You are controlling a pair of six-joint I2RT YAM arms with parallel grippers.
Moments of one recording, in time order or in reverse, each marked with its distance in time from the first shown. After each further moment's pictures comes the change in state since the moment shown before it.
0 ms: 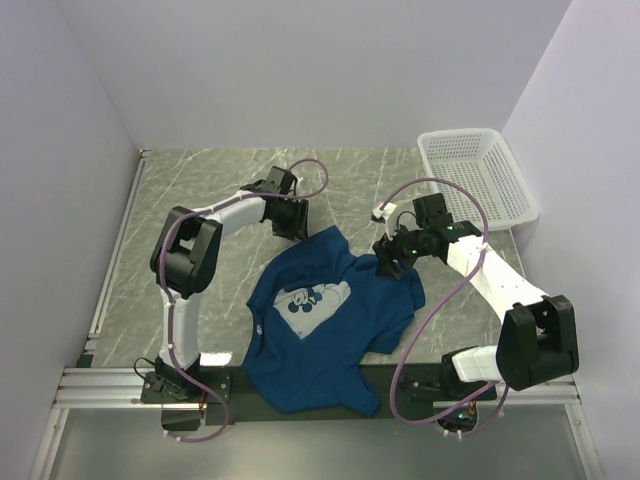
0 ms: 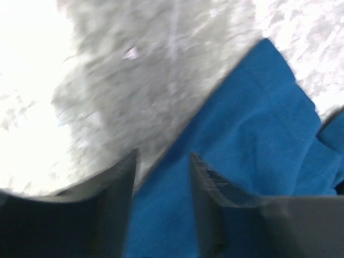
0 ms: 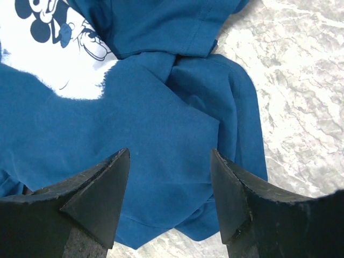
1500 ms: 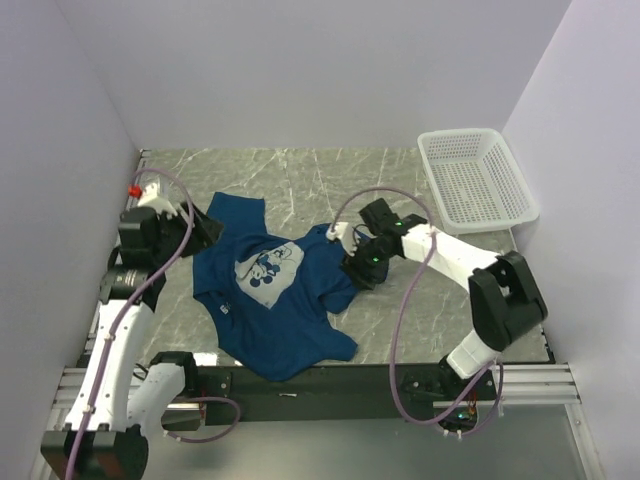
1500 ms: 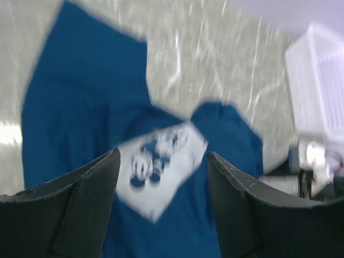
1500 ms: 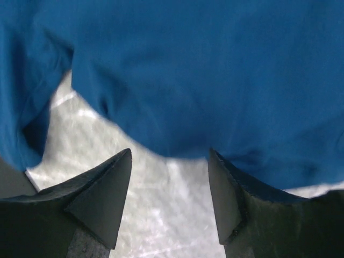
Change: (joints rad) left arm 0.451 -1.210 -0.584 0.020 -0.001 -0.188; right arm 0.240 0.231 0.090 -0.044 0.123 -0.063
